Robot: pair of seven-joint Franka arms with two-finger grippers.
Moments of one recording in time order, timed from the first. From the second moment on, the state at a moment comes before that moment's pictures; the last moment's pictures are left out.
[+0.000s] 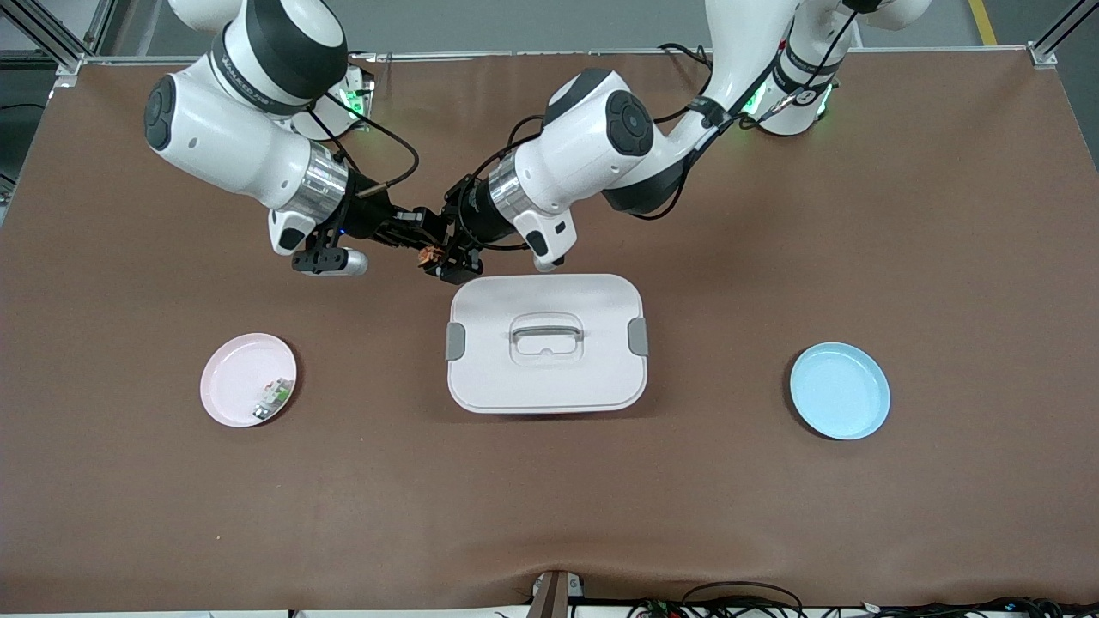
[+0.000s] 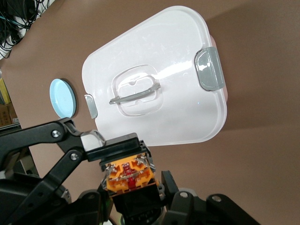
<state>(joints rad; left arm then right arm) -0.59 0.58 -0.36 -1.37 -0.50 2.53 -2.08 0.37 0.02 0.08 -1.98 0.69 2.18 0.35</state>
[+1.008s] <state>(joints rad) -0.57 0.56 -0.35 -1.37 -0.48 2.51 -2.08 0.36 0.03 0.06 -1.98 0.57 2.11 0.16</state>
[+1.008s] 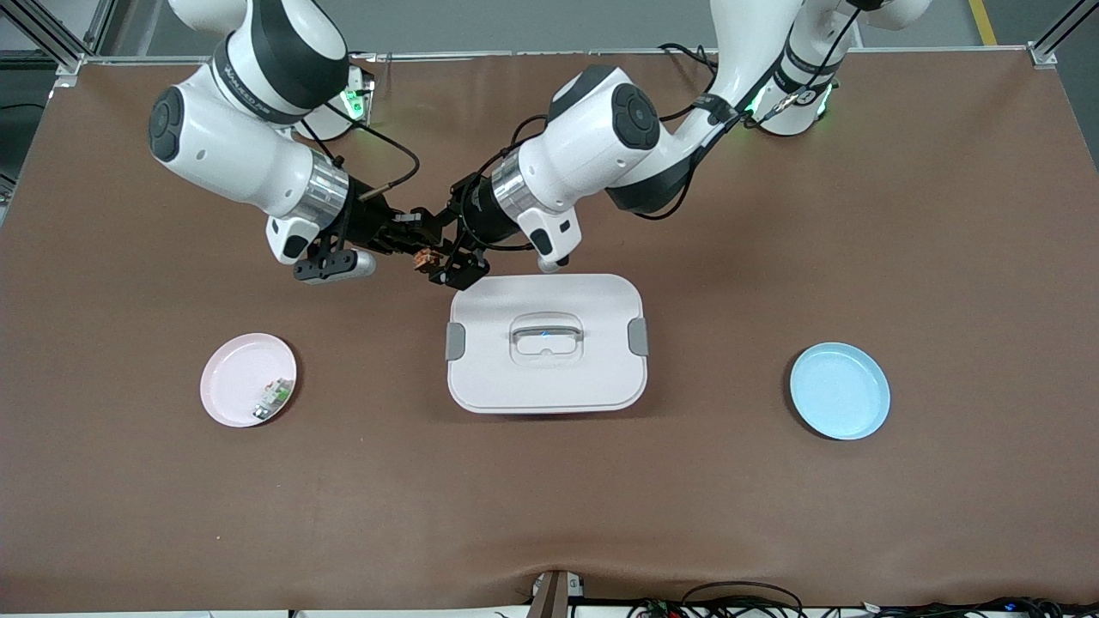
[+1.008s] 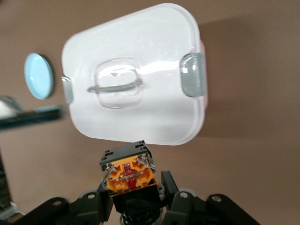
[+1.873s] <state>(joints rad) -0.32 0.41 -0.35 -1.48 -0.47 2.22 -1.86 0.06 0.05 0.04 -1.98 0.17 2.03 -0.68</state>
